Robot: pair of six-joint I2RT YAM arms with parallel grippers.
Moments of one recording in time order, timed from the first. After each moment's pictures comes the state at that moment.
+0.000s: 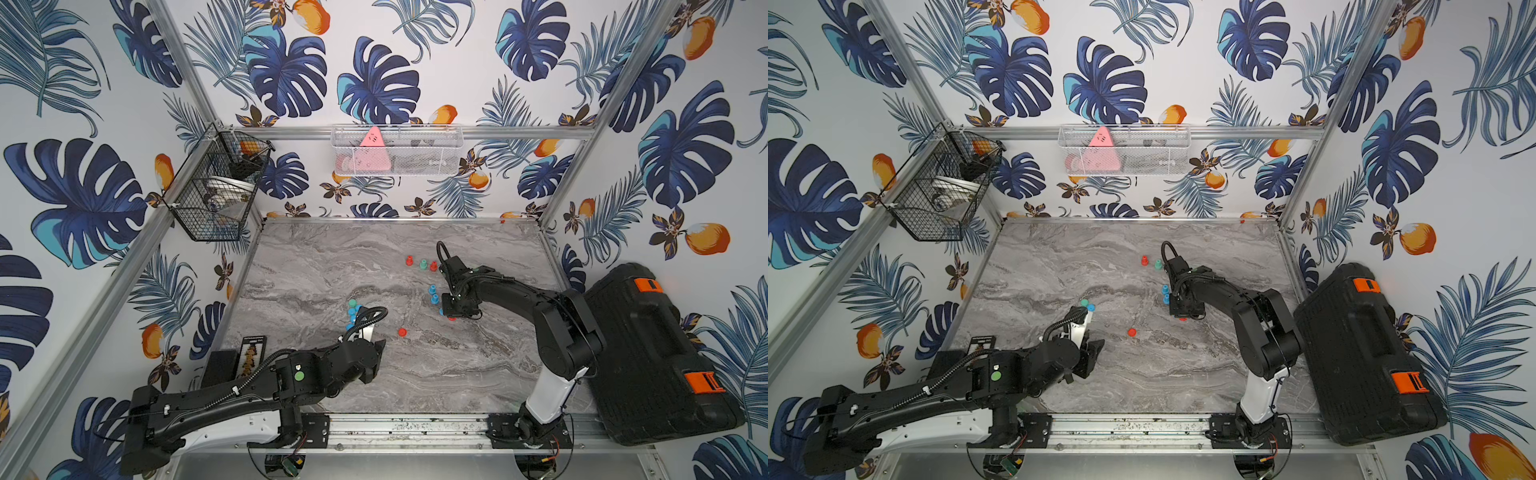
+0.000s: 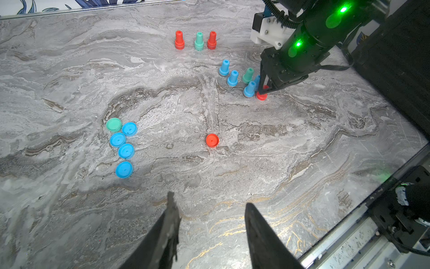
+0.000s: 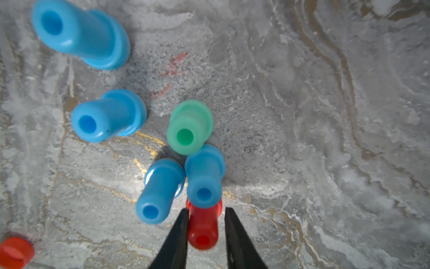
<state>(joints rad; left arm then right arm) -1.16 0.86 0.71 -0.58 -0.54 -0.62 0.49 1.81 1.19 -0.77 0.11 0.45</state>
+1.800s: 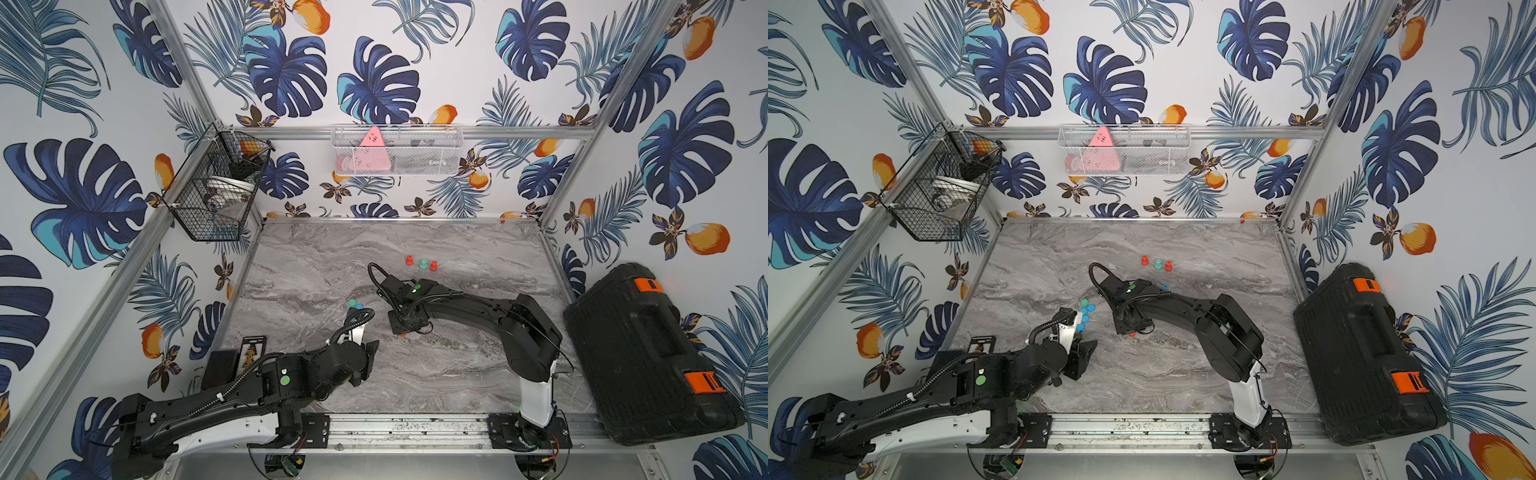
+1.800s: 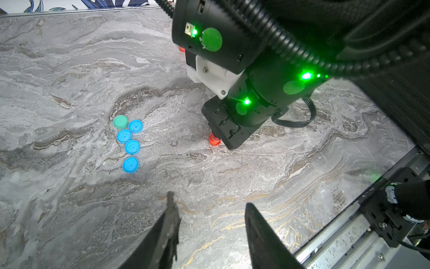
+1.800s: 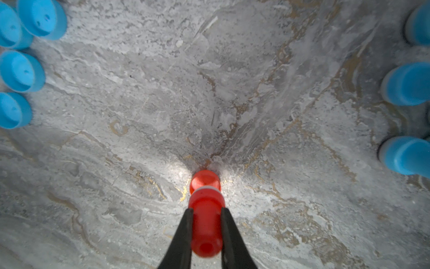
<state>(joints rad) -1.16 0.76 0.69 -0.63 -0.54 -0.63 0.92 1.97 1.46 -0.85 0.14 0.60</state>
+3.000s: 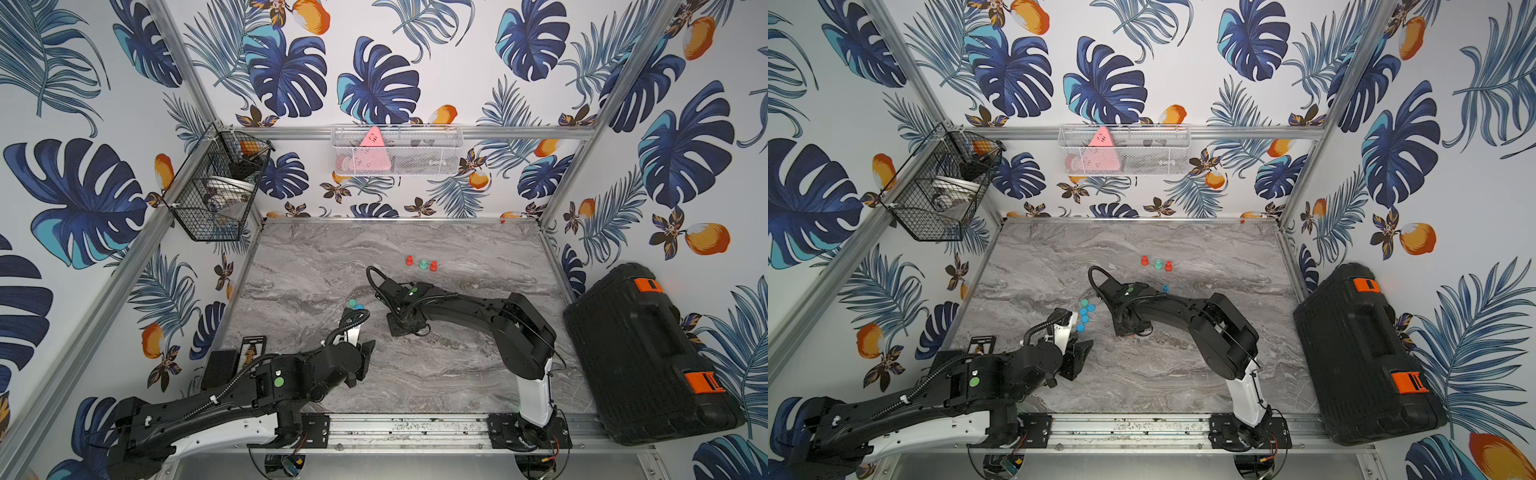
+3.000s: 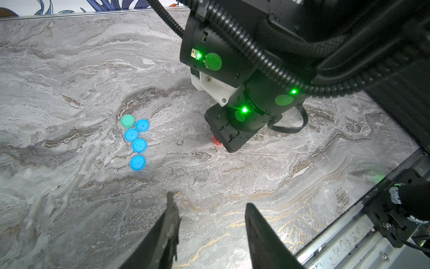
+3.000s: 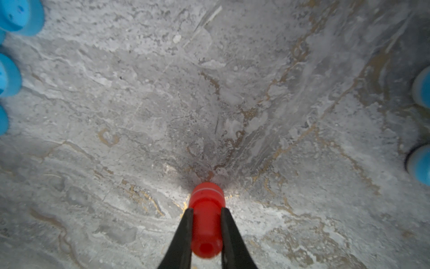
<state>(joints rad) -1.16 0.73 0.69 -0.66 -0.55 -0.63 0.92 2.01 1.45 -0.81 0.14 0.61</state>
